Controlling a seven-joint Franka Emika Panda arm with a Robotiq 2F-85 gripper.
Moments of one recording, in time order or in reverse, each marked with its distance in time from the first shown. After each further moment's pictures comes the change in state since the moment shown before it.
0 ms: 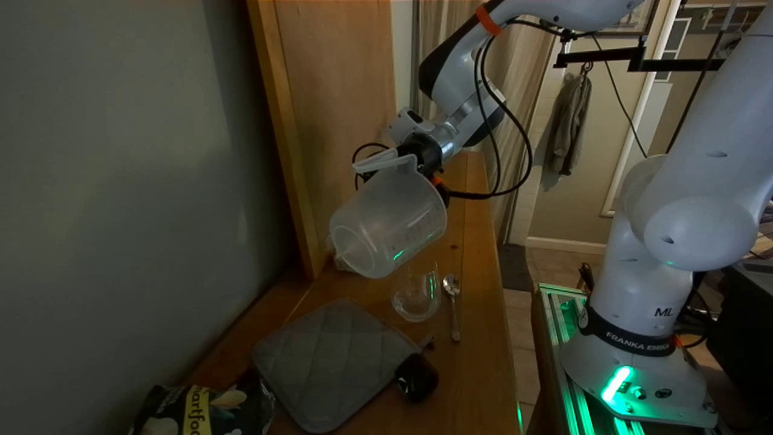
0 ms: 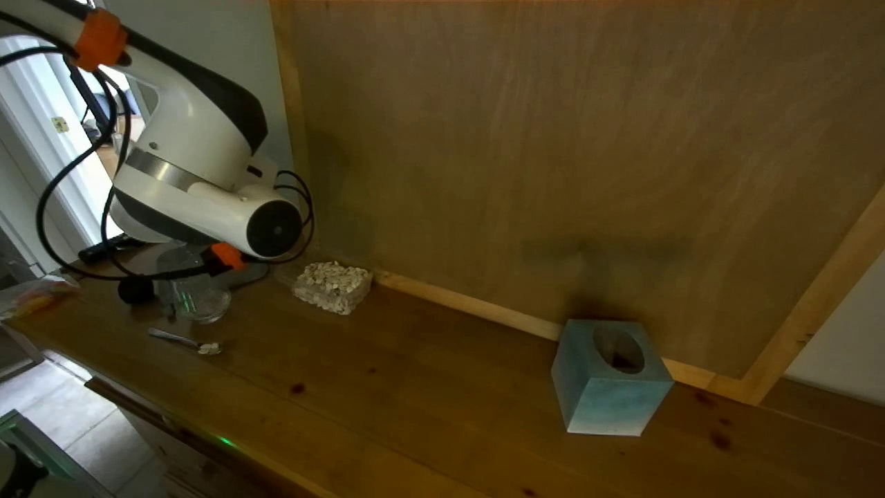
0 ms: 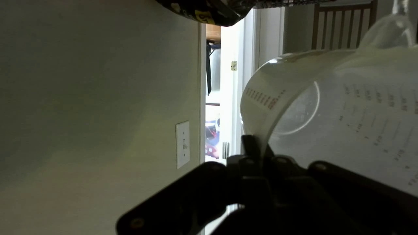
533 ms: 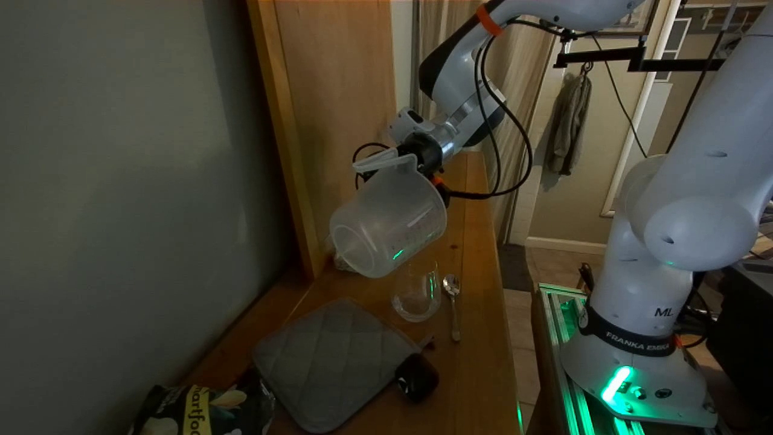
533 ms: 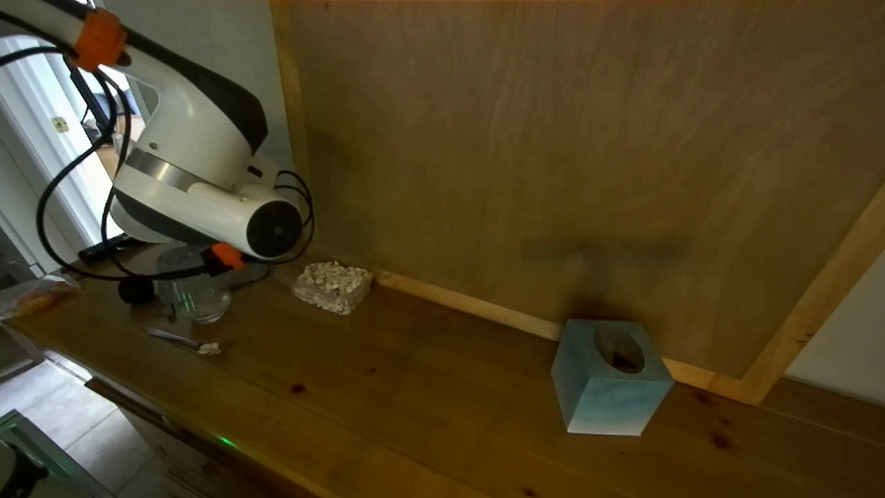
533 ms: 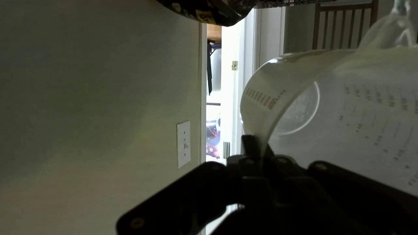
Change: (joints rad) arm 0.000 0.000 -0.003 0.000 0.000 0.000 0.000
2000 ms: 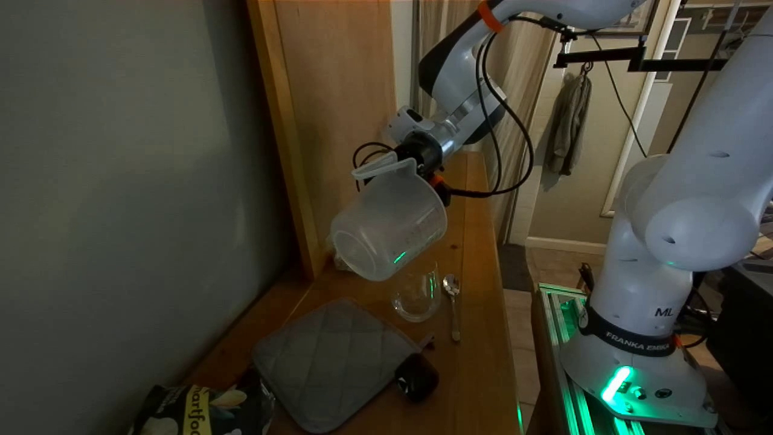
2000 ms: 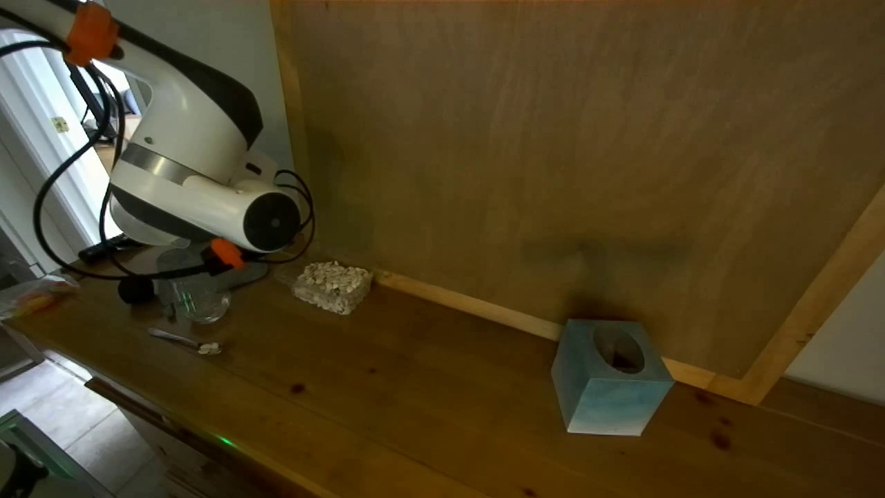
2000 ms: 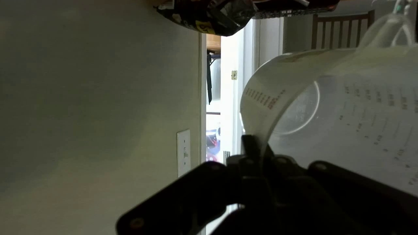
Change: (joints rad) arm 0.008 -0.015 0.003 0.000 -0.022 0.034 0.021
